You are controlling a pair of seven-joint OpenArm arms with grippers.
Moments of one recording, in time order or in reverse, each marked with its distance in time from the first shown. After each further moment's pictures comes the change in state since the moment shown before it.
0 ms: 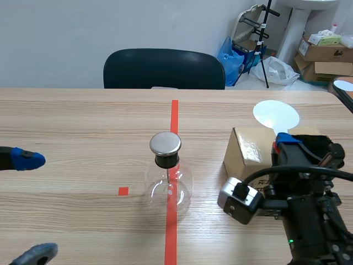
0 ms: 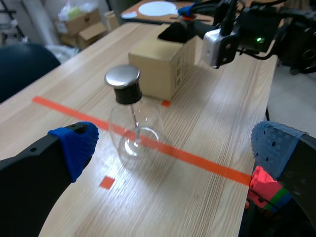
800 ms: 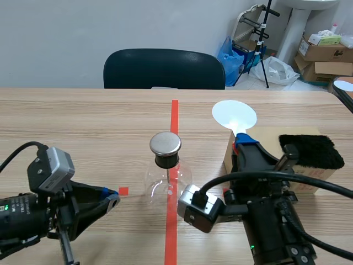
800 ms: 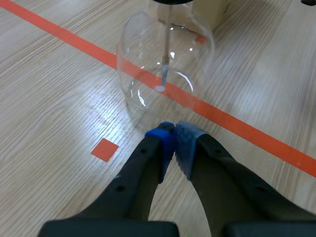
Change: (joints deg) left arm -36.0 12.2 25.3 -29.3 0.2 0.5 19.8; right arm 2.3 1.9 -11.7 0.0 0.0 0.1 -3.6
